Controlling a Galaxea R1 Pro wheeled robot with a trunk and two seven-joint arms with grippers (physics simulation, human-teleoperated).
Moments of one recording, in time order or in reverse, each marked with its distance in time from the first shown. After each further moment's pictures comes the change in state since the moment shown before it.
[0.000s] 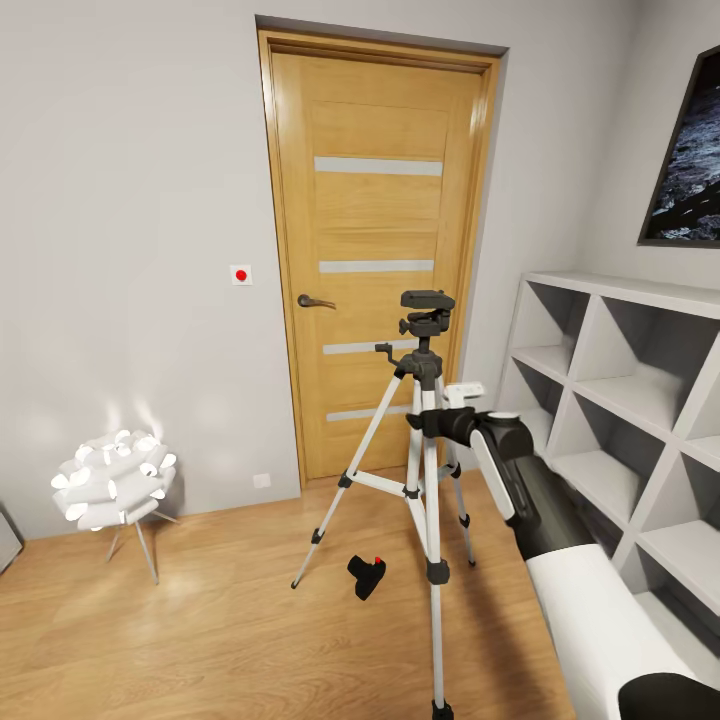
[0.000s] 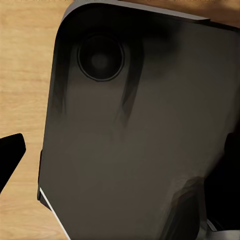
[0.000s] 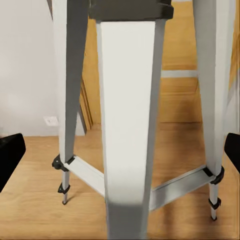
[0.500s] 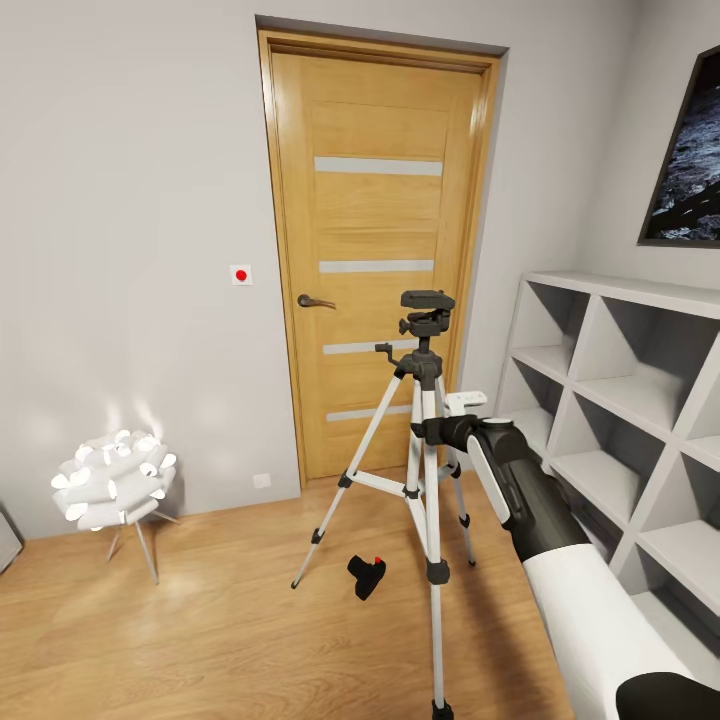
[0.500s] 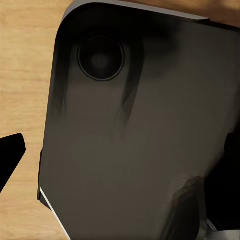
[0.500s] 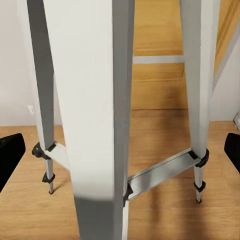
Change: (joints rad) left arm 0.000 0.000 0.000 0.000 0.000 0.000 0.000; right arm 0.000 0.004 0.001 0.056 0.025 -0.002 -0.046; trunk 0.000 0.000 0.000
